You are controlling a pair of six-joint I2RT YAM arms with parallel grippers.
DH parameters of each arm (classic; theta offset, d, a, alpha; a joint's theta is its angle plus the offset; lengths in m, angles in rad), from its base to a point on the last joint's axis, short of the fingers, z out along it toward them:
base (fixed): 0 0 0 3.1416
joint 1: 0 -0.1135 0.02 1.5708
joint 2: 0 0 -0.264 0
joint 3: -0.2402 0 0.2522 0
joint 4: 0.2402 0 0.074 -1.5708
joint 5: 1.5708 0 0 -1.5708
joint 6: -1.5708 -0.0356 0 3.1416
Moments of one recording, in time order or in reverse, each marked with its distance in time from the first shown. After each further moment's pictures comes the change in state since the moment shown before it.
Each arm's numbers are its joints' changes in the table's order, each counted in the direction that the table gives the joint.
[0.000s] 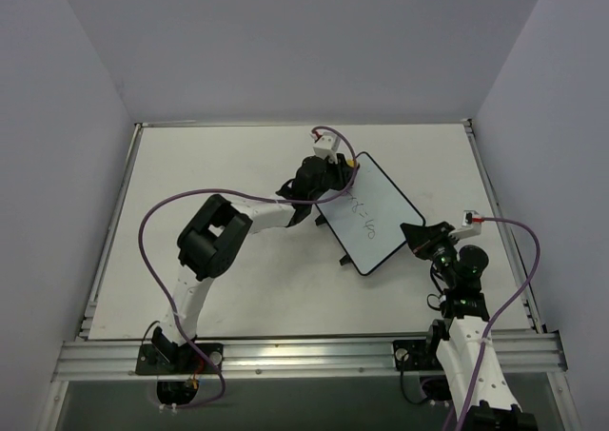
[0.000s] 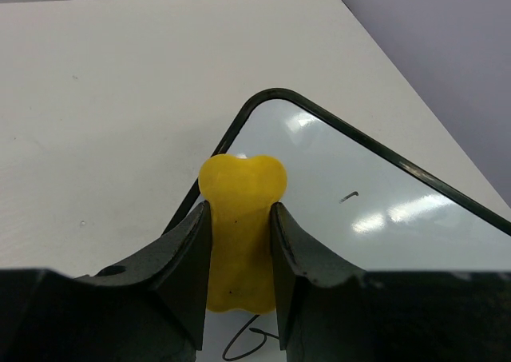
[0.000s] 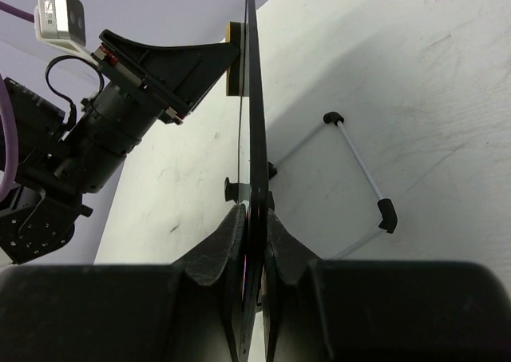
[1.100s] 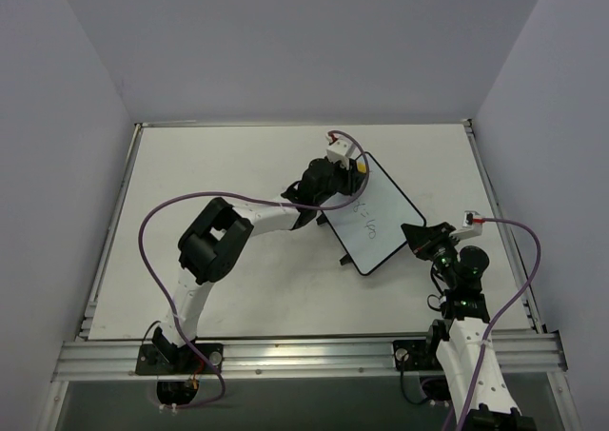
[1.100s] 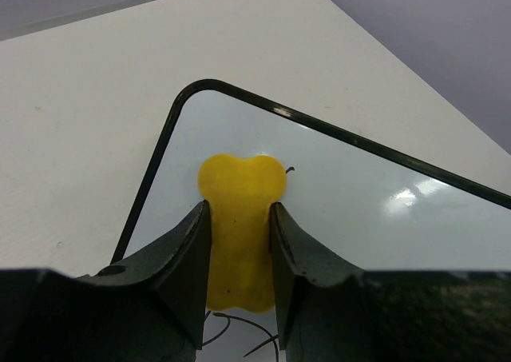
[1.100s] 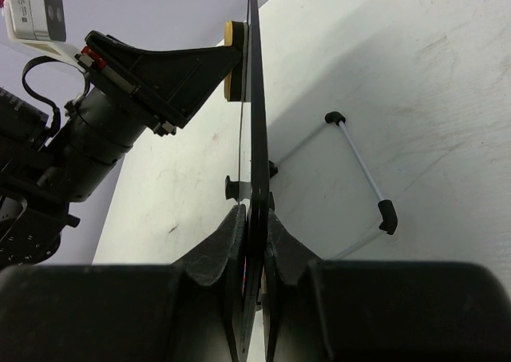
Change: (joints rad) left arm 0.047 -0.021 -0.011 0.019 0.058 -0.144; right arm -0.006 -0.011 -0.002 0.020 0.003 0.003
